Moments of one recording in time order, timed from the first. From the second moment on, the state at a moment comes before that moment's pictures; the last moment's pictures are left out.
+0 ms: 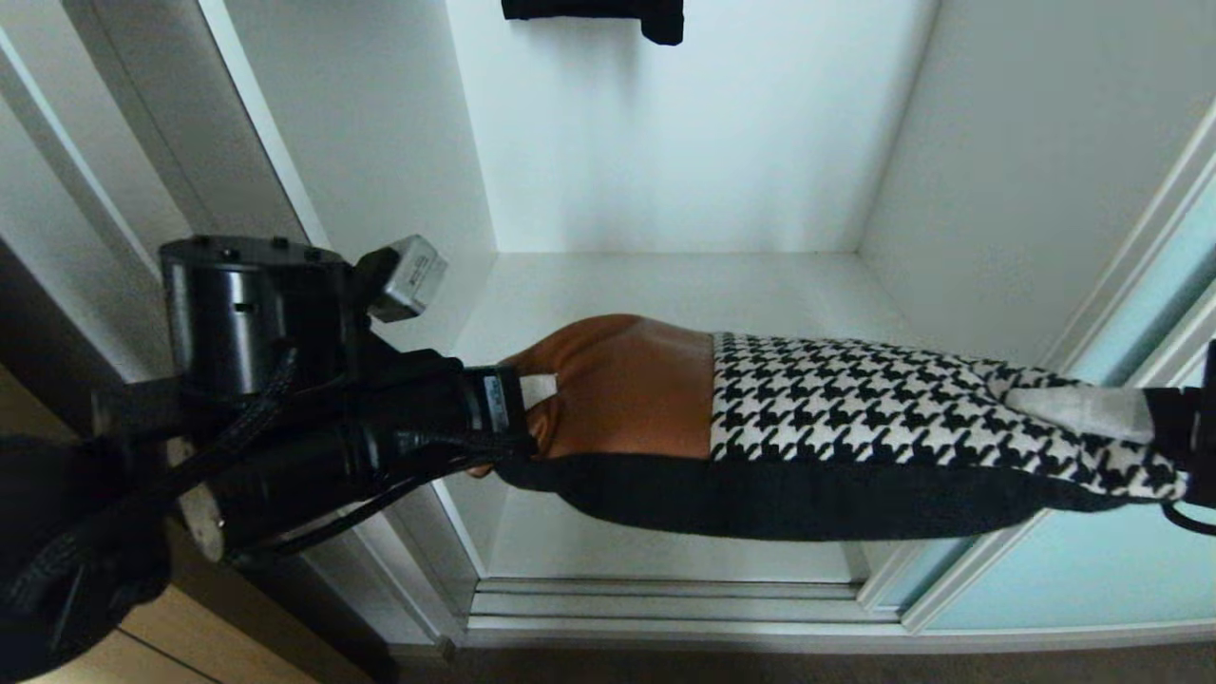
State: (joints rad) left arm -0.59 1.51 -0.83 -0.47 0.00 -0.34; right arm 0.13 1.12 -0.86 0.03 0.54 0.61
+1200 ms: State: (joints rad) left arm -0.63 1.39 -0.65 -0.52 -0.01 -0.38; right arm 0.13 0.91 -0.71 0.08 0.54 0.63
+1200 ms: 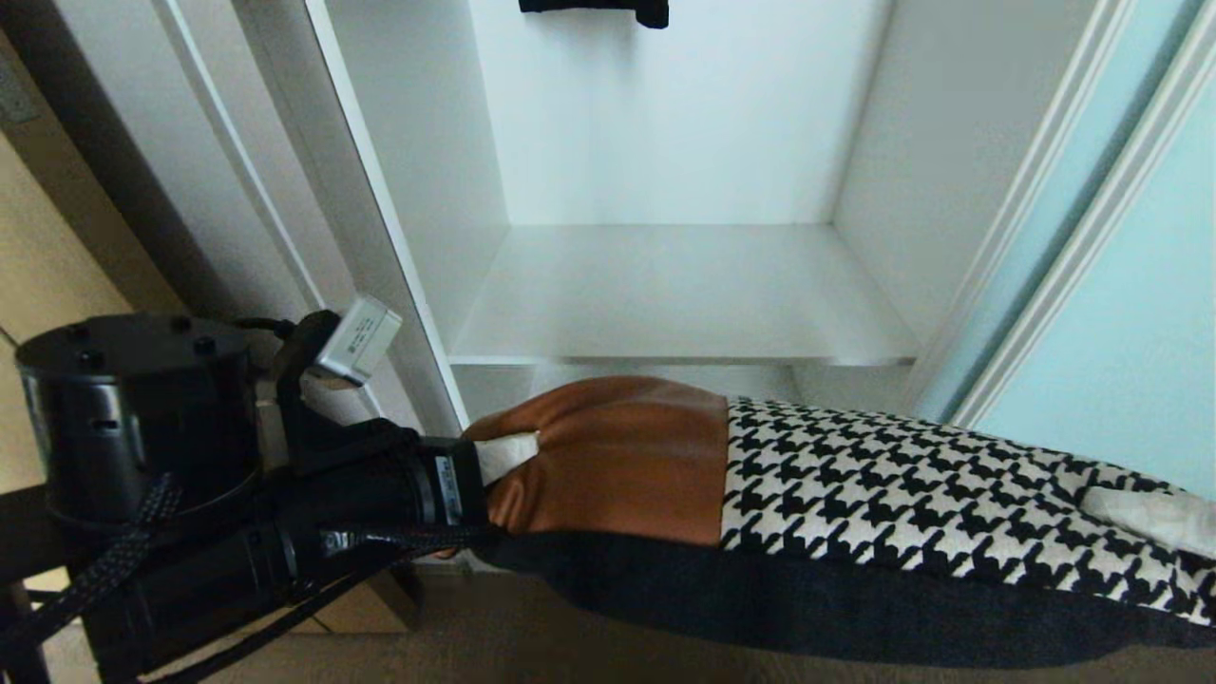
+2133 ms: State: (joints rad) left arm -0.62 1.43 -0.63 -0.56 0.00 -0.37; right arm 0.12 0.93 -0.71 0.07 0.54 0.63
